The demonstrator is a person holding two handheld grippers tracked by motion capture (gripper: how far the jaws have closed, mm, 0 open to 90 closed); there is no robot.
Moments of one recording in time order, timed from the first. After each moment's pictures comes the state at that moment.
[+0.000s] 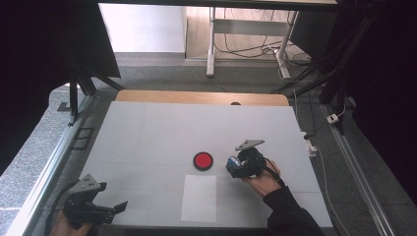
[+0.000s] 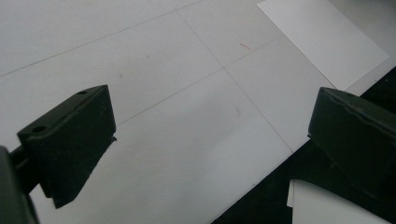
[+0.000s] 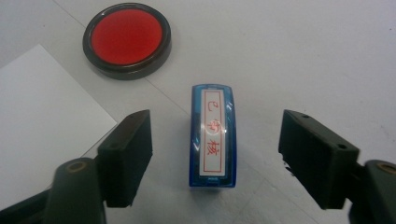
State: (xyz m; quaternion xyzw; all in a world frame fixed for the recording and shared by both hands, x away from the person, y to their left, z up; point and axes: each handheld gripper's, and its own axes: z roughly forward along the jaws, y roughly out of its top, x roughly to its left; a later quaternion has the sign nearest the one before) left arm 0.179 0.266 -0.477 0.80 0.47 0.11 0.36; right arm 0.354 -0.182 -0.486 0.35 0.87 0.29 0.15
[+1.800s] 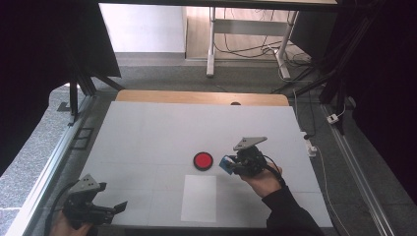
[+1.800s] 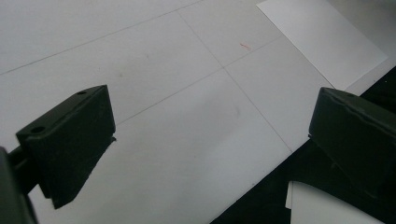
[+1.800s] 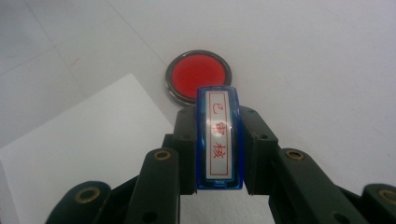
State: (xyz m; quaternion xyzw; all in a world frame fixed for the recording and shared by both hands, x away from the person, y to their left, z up) left arm 0.179 0.267 -0.477 0.79 0.47 0.10 0.37; right arm 0.335 -0.172 -0.446 0.28 0.89 0.35 0.11
